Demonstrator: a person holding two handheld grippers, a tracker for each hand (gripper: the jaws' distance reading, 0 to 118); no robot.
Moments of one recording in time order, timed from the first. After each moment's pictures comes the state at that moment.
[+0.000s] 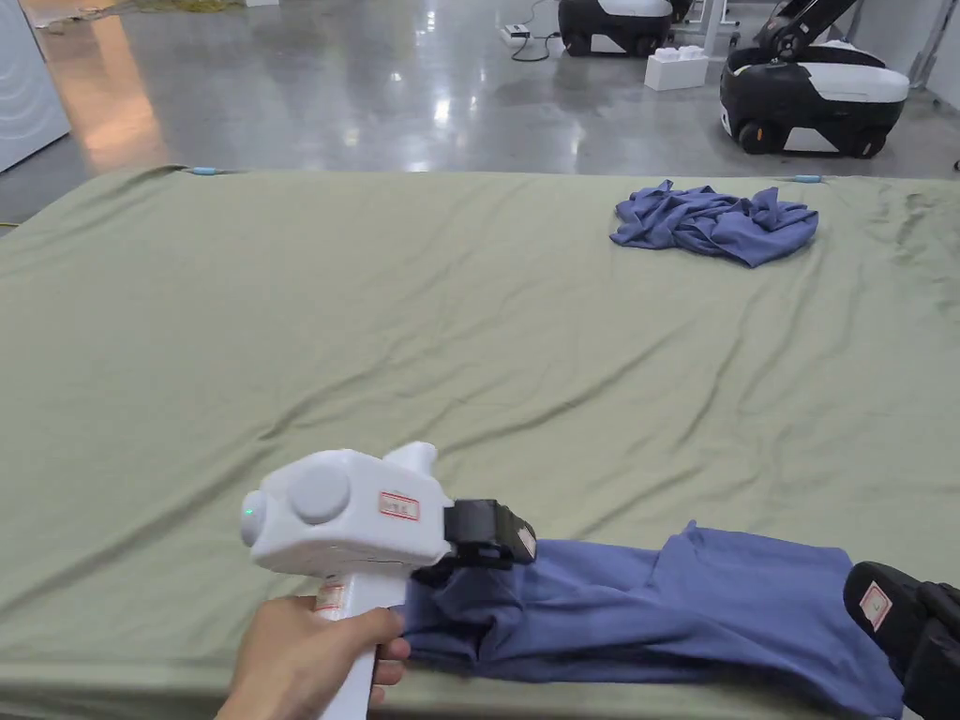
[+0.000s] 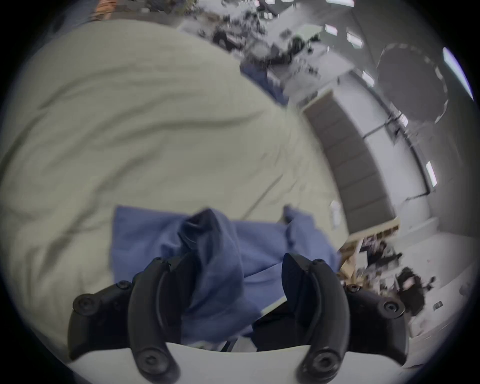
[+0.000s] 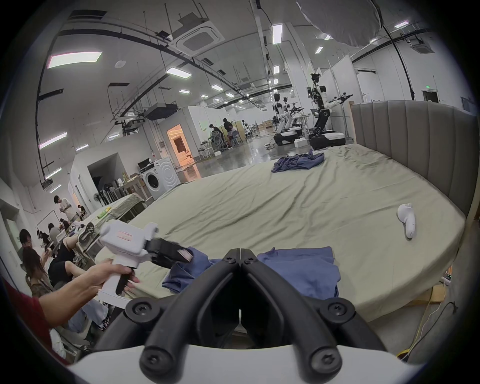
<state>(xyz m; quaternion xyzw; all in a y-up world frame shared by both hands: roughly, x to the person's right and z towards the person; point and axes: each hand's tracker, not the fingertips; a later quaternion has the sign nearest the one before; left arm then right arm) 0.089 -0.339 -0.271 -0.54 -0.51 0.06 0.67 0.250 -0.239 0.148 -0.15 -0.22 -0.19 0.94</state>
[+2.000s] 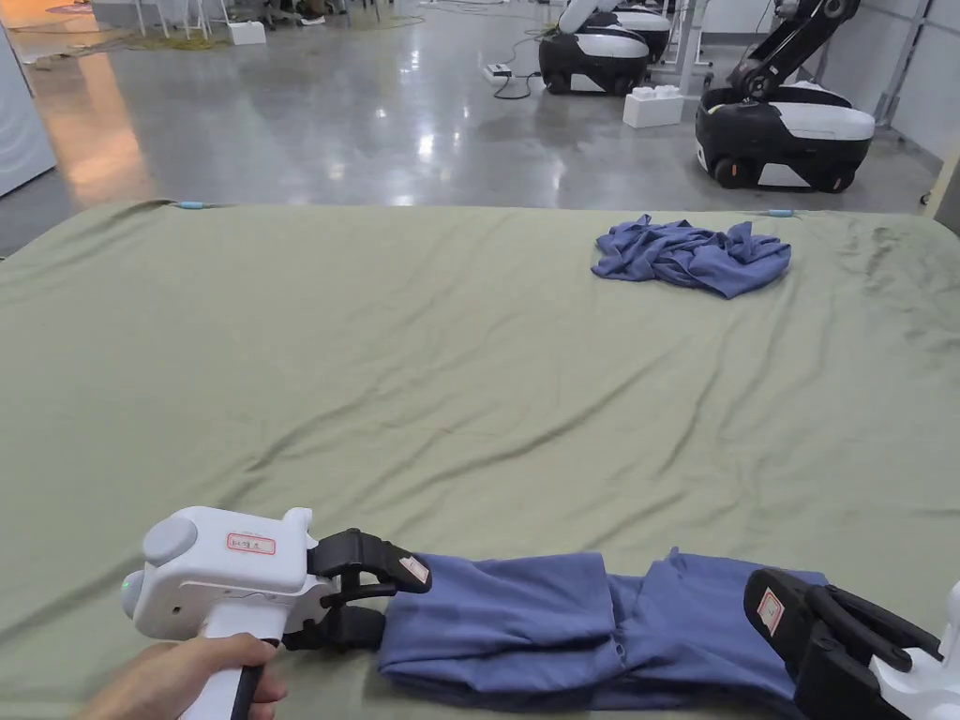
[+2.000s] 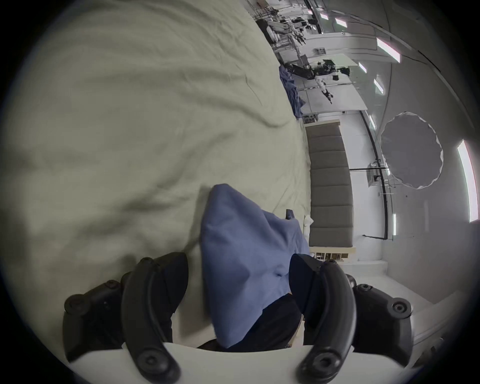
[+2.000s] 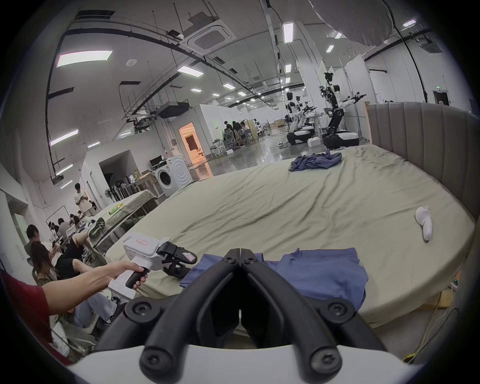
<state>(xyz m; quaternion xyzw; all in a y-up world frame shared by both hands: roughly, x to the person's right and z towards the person) 0.033 -0.411 -0.360 -0.66 -0.48 0.19 0.55 0.229 -0.237 0.119 -0.15 -0.18 -0.19 0.95</state>
